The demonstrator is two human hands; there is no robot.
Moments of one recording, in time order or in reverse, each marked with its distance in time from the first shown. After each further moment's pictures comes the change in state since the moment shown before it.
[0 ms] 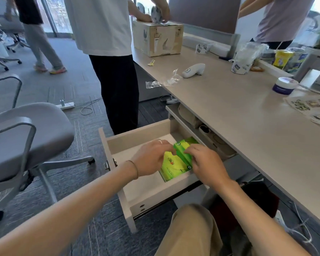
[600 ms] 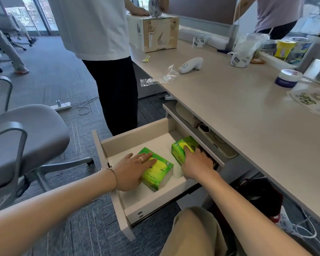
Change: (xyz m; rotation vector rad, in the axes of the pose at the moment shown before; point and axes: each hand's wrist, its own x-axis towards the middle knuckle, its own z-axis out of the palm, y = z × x) left_hand -0.035 -0.046 0.005 0.457 -0.550 -0.067; right_hand 0.037 -0.005 0.037 -0.100 -0.519 0.530
